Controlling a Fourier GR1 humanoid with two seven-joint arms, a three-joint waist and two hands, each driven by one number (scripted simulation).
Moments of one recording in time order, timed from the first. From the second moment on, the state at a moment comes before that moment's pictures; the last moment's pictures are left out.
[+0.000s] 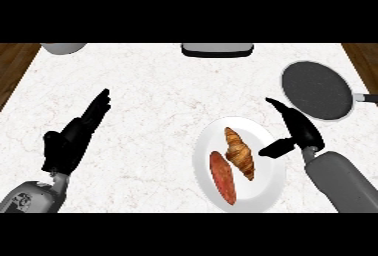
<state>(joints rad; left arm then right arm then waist) -0.18 0.49 -0.34 -1.57 0.24 0.20 0.13 -0.42 -0.47 0.46 -1.12 0.23 -0.13 0.30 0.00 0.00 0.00</state>
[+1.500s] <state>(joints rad) -0.17 0.42 -0.28 -1.58 0.16 0.13 0.17 -0.72 -0.24 0.57 -1.06 0.20 0.54 0.97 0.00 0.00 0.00</state>
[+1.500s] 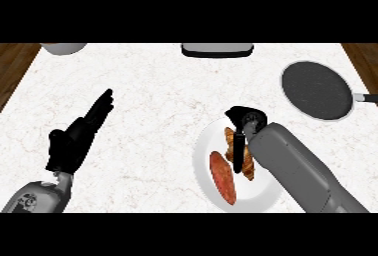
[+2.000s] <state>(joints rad) -0.15 0.39 -0.23 -1.60 0.13 0.09 0.18 -0.67 -0.21 0.56 -1.01 0.33 0.54 0.93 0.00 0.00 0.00</state>
